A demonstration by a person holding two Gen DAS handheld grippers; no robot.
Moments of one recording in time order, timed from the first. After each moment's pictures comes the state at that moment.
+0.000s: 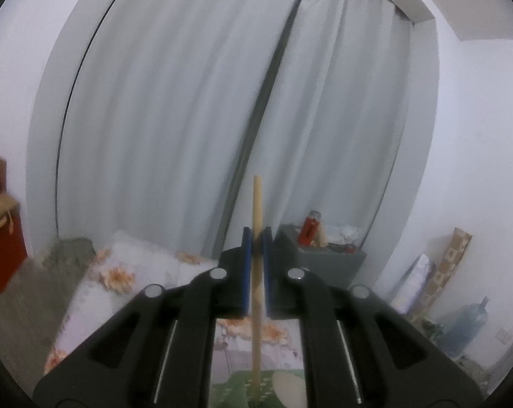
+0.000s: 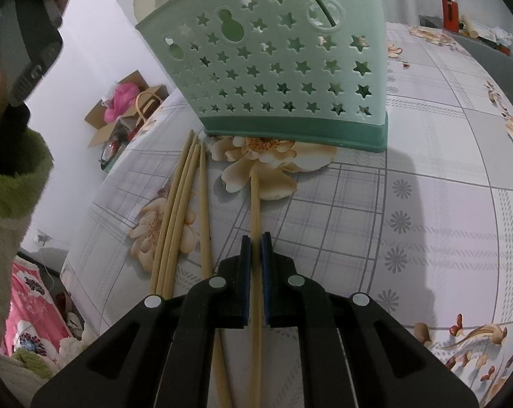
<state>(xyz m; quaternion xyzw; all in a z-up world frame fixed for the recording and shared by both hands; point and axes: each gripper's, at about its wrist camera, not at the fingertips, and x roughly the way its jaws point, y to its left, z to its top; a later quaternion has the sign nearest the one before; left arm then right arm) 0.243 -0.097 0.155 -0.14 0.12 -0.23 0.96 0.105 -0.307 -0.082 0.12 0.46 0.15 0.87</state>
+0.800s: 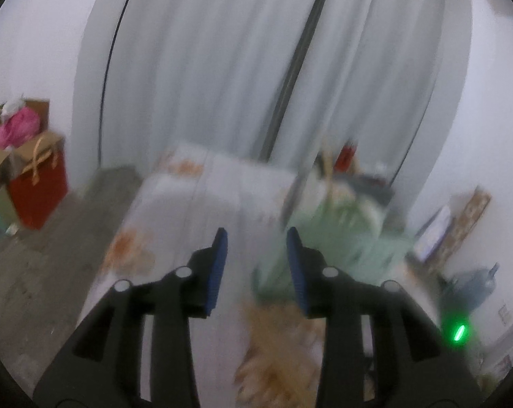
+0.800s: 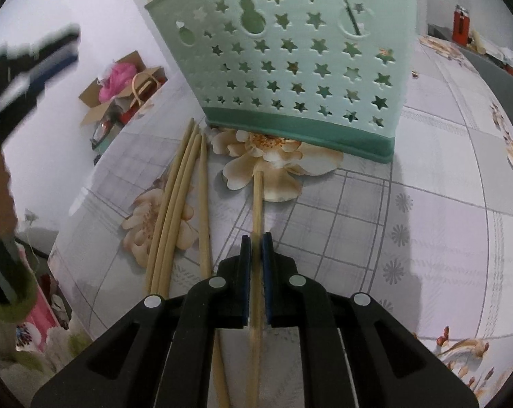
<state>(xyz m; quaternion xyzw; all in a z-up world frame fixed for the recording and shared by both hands) 0.161 -0.003 0.043 -0.11 0.27 -0.17 0.94 0.118 -0.292 -0.077 0.06 0.48 0.15 0.86</state>
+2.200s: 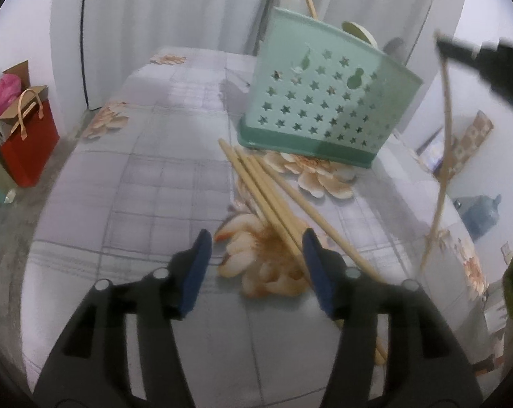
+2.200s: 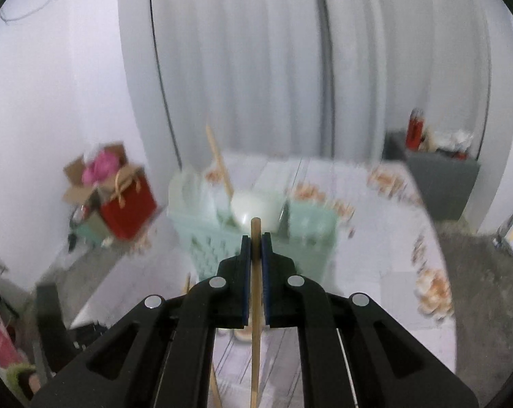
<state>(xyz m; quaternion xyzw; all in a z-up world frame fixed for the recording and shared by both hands) 0.116 -0.040 -0.050 -0.04 0.41 -0.21 0.89 0.102 -0.300 0.078 0.04 0.26 0.06 0.96</state>
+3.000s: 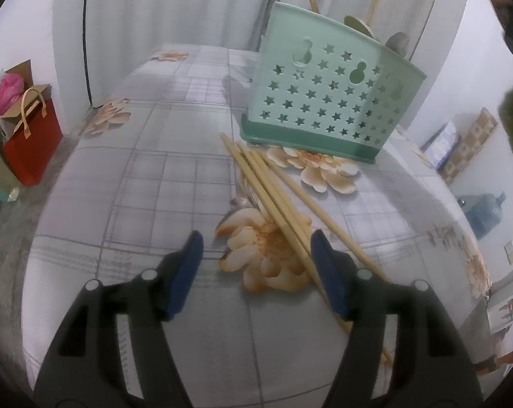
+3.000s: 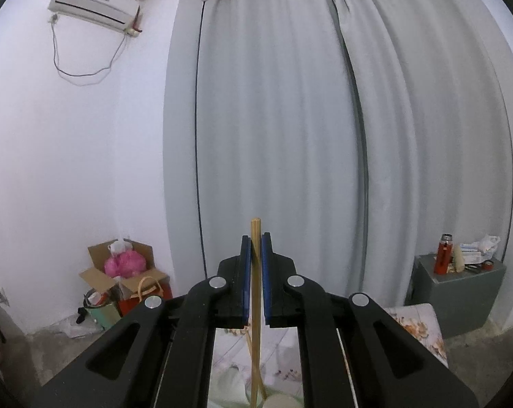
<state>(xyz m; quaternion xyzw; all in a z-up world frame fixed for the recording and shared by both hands) 0.115 -0.038 -0.051 -0.04 0.41 -0.20 0.89 0.152 -0.283 0.215 0.02 0.02 0.12 0.99</state>
